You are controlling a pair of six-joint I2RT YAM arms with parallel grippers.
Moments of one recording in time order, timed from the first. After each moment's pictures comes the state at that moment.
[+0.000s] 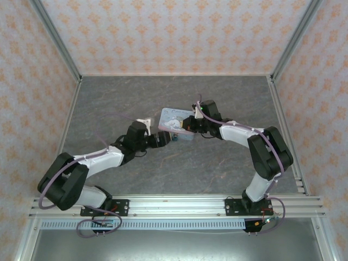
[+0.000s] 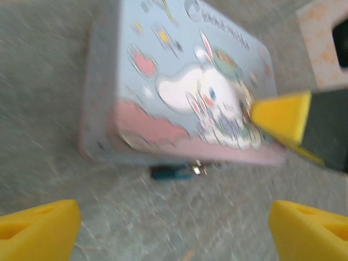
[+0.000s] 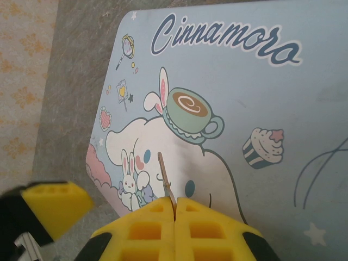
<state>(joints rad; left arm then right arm) -0.52 1.39 0.55 0.21 0.21 -0.69 0.47 1.72 0.97 0.01 -0.48 0.62</state>
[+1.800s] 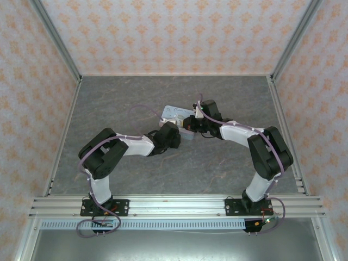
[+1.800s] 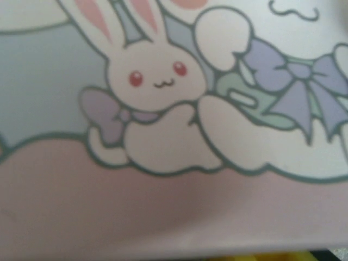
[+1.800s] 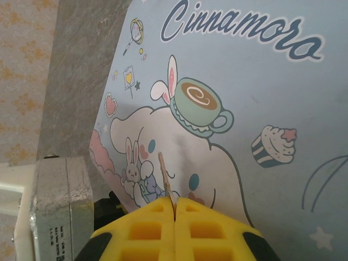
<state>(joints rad) -0.71 1.85 0.90 0.11 -0.17 -0.55 0.47 1.72 0.97 0.02 -0.48 0.65</state>
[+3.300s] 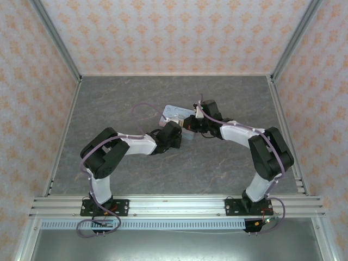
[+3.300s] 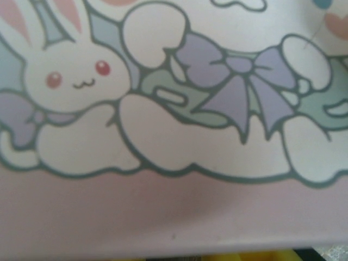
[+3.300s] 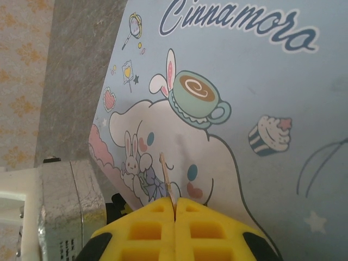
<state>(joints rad) -0.72 1.86 0.95 0.04 -0.19 -0.52 0.47 1.69 0.97 -0.01 -0.46 0.65</state>
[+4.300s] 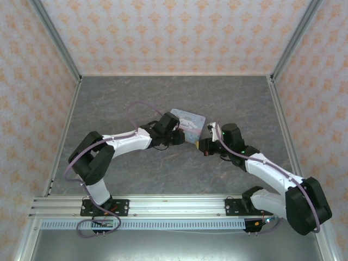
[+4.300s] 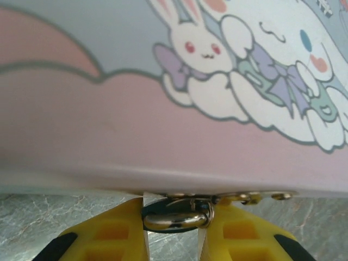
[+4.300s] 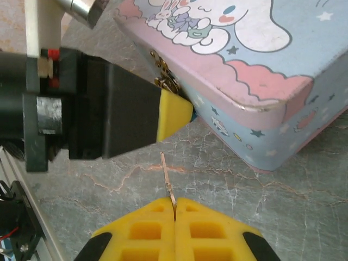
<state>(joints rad) -0.68 1.73 1.05 -0.22 0.13 -0.79 0.46 1.10 0.49 -0.04 -0.49 0.40</state>
